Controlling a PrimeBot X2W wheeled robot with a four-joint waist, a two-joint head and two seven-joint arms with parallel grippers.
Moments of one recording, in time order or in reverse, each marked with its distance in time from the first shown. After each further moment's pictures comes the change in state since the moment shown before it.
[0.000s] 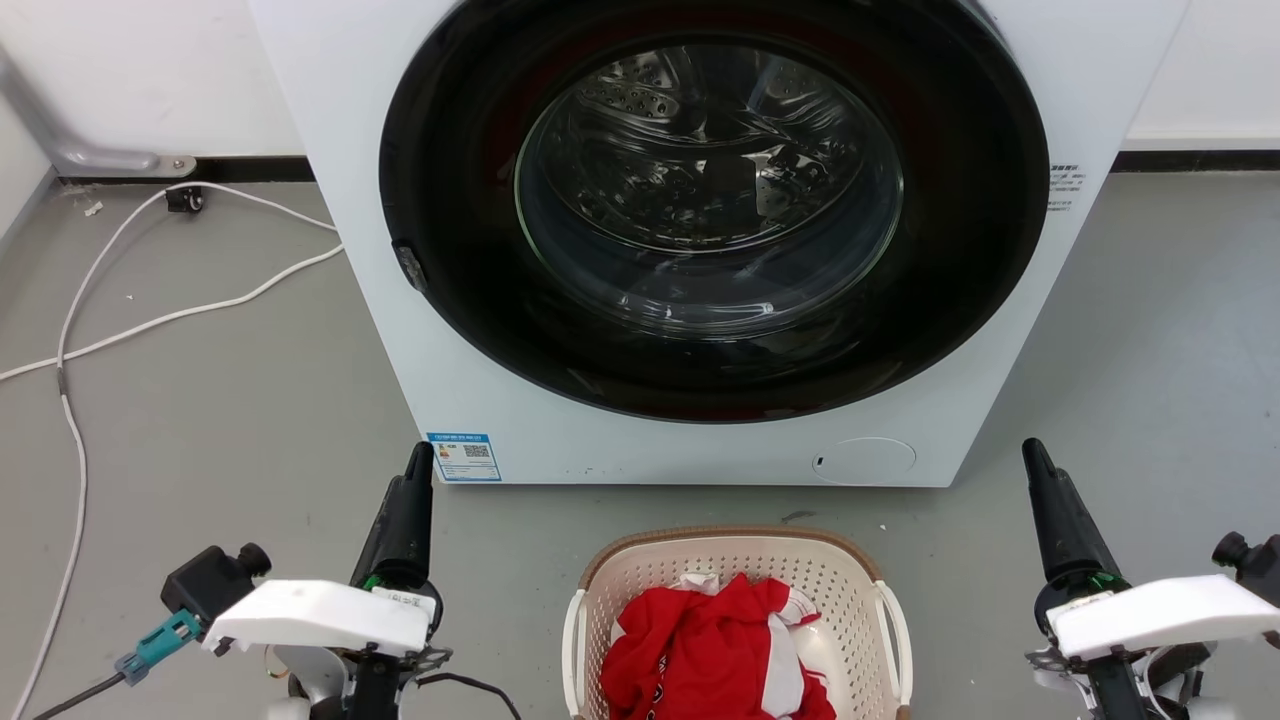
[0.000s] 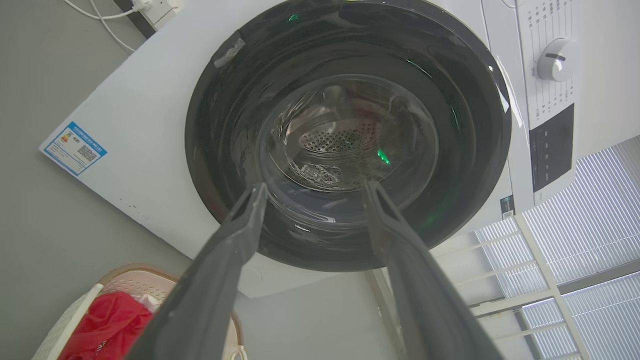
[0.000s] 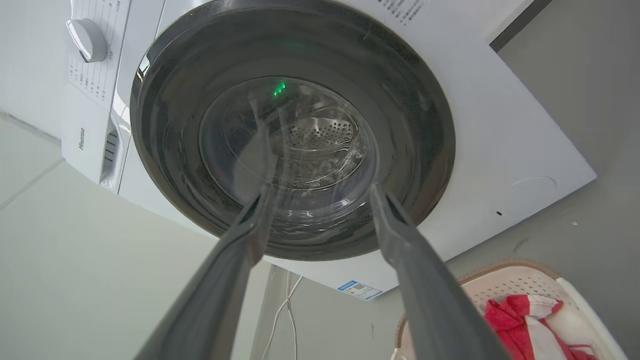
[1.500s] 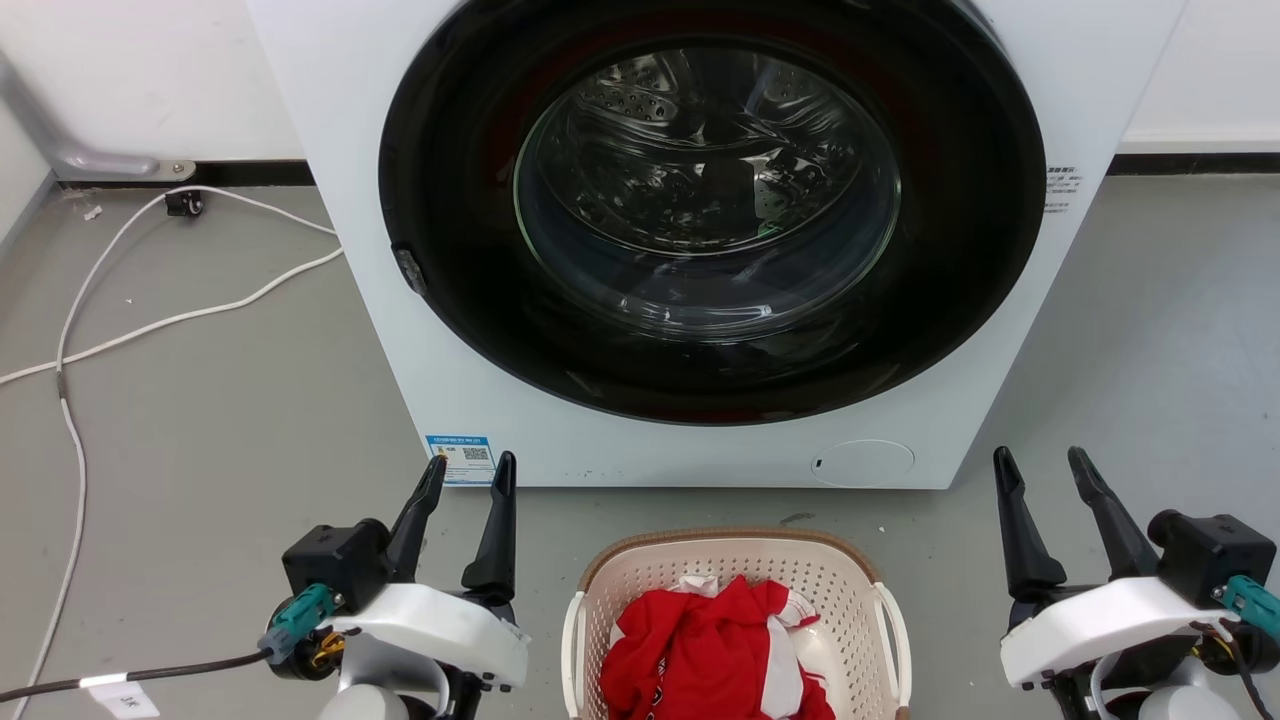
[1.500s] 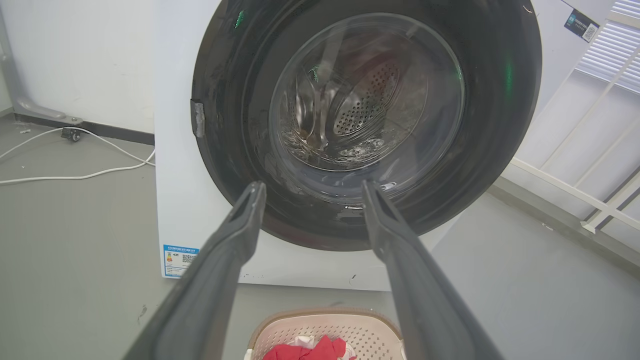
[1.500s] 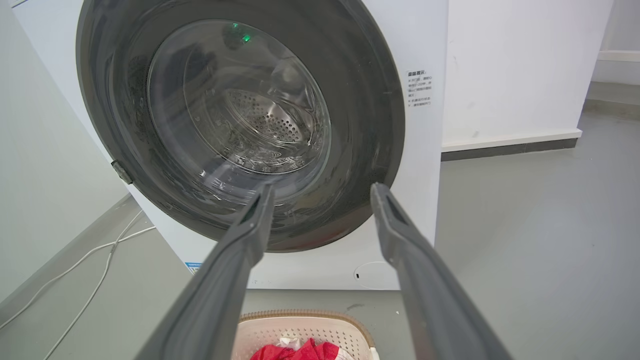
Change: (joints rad) left arm -0.017 0.032 -0.152 0.014 0.689 0.060 -0.142; right arm -0.003 -0.030 0.031 -0.007 -0.733 0.000 -0.101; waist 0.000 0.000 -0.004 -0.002
